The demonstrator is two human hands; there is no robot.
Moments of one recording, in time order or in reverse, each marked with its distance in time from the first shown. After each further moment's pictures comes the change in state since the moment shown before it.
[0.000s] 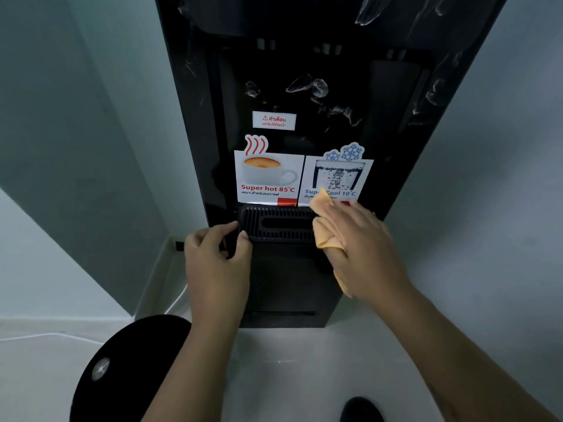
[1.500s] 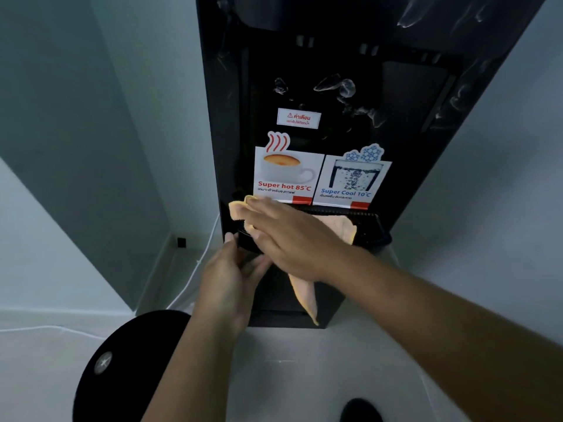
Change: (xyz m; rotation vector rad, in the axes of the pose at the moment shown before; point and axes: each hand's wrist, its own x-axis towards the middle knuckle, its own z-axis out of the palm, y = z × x) left_hand 0.006 -0.005 -0.010 -0.925 -0.238 -0.641; right_hand 0.050 -0.079 0.027 0.122 -0.184 -0.502
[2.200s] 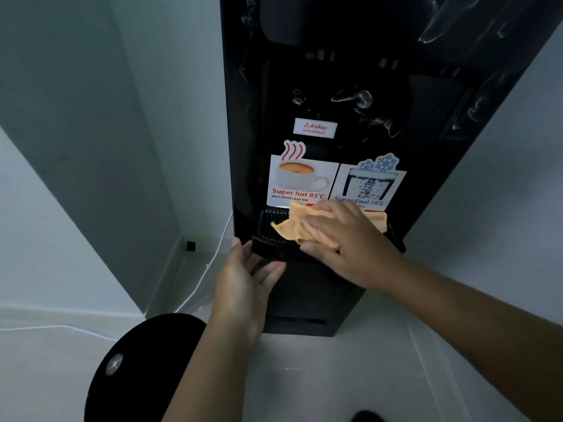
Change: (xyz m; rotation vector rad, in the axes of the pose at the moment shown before) left_hand -0.003 0.002 0.003 -0.110 0.052 -0.080; right_hand -0.035 0.033 -0.030 -0.058 0.116 0.138
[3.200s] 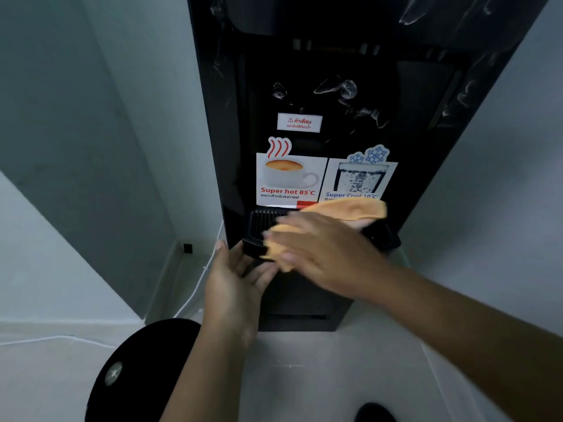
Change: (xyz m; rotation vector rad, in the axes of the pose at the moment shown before) left_hand 0.006 -0.002 -0.002 0.033 0.001 0.044; right_hand -0.004 -0.006 0.021 -0.060 -0.093 -0.167
